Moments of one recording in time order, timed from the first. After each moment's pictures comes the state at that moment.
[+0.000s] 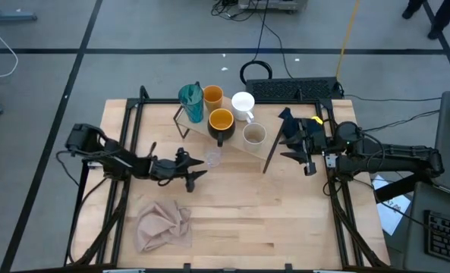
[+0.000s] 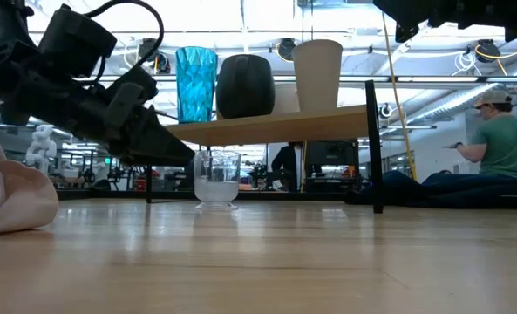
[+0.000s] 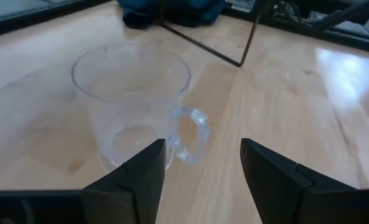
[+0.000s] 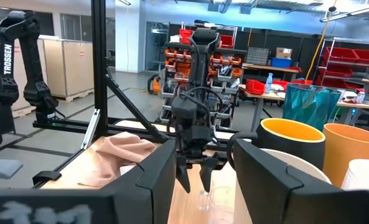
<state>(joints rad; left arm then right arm) -0.15 1.58 0.26 0.96 -0.37 -0.32 -0.16 0.57 0.43 0.21 -0.27 -0.06</state>
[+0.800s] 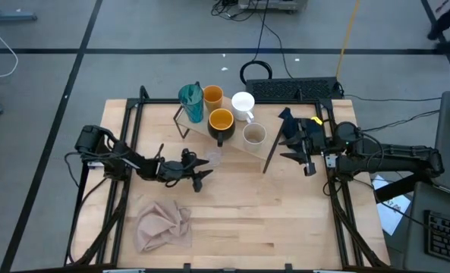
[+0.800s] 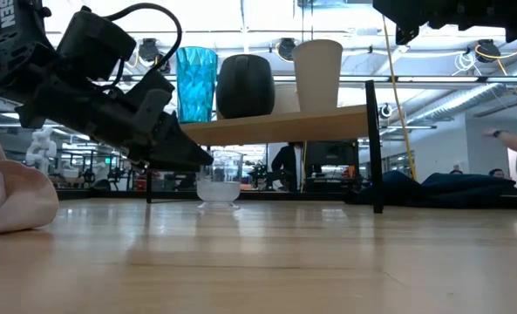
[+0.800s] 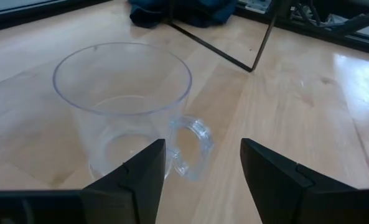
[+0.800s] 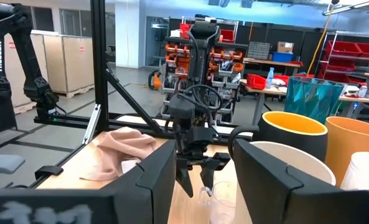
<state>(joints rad) -0.15 1.68 0.35 0.94 -0.42 -0.36 -0.16 0.57 0.43 0.18 -0.27 -0.06</state>
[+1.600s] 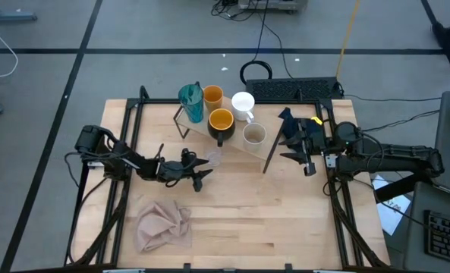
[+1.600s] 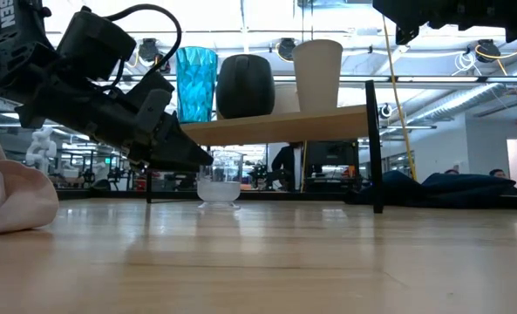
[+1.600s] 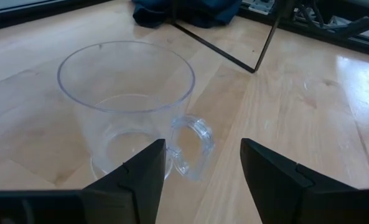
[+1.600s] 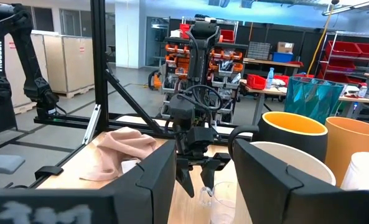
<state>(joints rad) -0.15 1.68 0.35 0.94 -0.43 -0.38 -0.16 0.57 0.43 0.18 -0.27 -0.06</state>
